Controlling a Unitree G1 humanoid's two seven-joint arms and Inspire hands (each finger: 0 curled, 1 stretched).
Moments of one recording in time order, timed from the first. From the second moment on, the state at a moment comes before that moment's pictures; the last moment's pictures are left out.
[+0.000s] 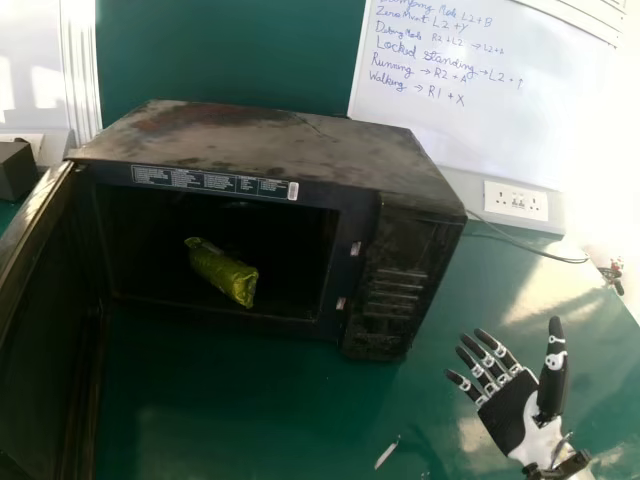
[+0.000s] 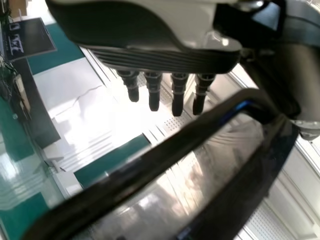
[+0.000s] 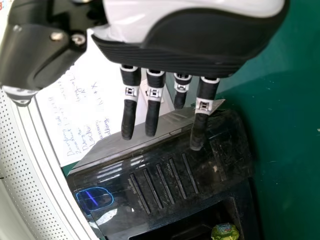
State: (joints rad) left arm 0.97 -0.05 0.59 -0.07 -0.13 -1.45 -0.15; right arm 0.10 -0.54 -0.57 -0.24 0.95 0.65 0.42
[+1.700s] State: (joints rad) left arm 1.03 -0.07 0.72 -0.40 0.26 -1.22 -0.16; right arm 0.09 -0.51 -0.55 -0.22 0.94 0.66 0.41
